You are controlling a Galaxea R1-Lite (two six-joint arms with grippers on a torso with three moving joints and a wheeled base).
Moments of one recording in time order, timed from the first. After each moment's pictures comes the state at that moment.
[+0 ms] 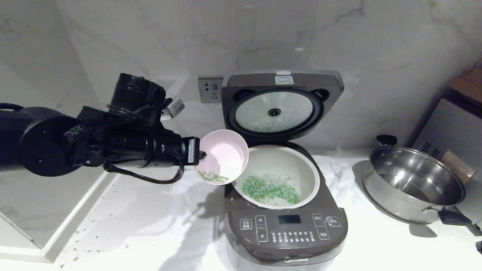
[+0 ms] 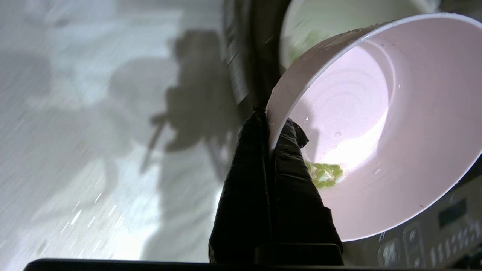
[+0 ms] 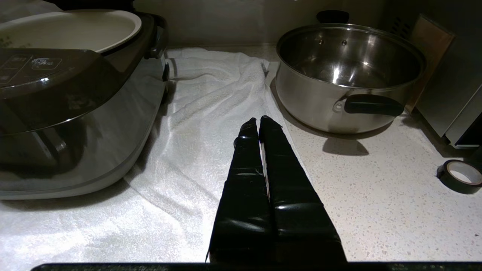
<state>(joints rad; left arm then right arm) -0.49 1.67 -1.20 0.14 -0.09 -0.31 0.00 0.00 0.00 0.00 0.00 0.01</state>
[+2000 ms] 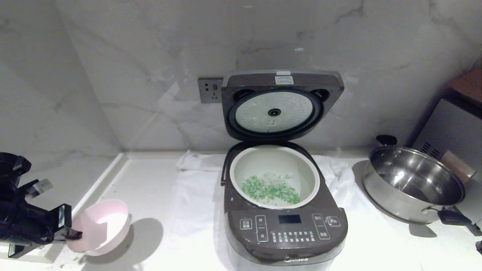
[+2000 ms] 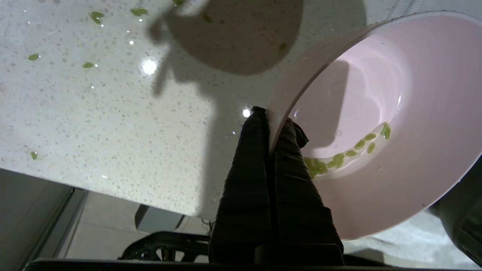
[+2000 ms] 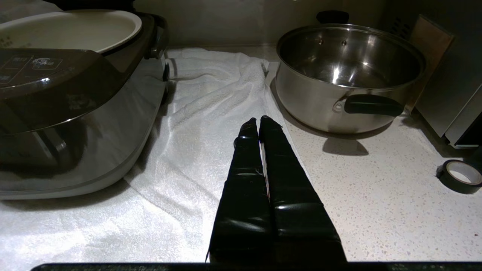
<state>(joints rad) 0.36 1.60 -0.81 0.42 -0.27 -0.17 0.00 0.00 0.00 0.00 0.00 0.01</state>
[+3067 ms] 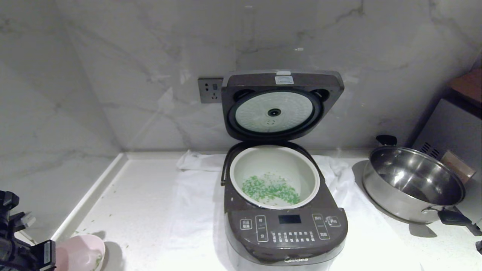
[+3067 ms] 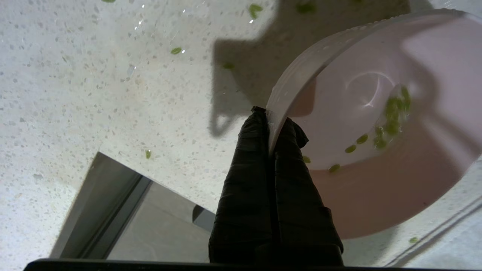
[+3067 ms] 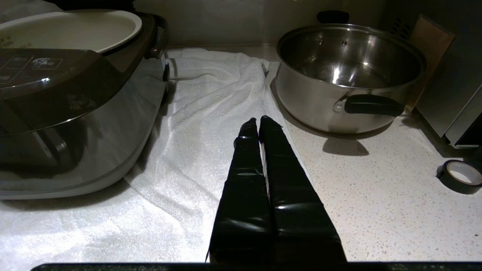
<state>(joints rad) 0.53 1.71 -0.56 0.10 -0.03 0.00 0.00 0.00 0.00 0.00 0.00 0.01</state>
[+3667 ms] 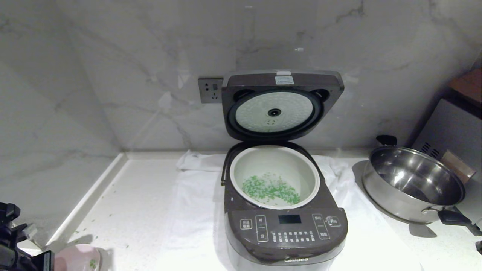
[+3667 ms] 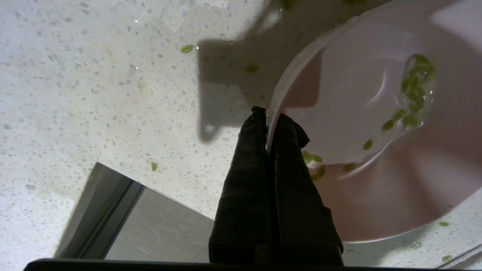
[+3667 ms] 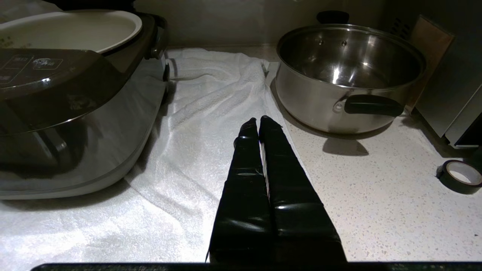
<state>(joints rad) 0.59 1.85 -0.54 0.00 0.00 0.06 0.00 0.00 0.00 0.00 0.00 0.01</state>
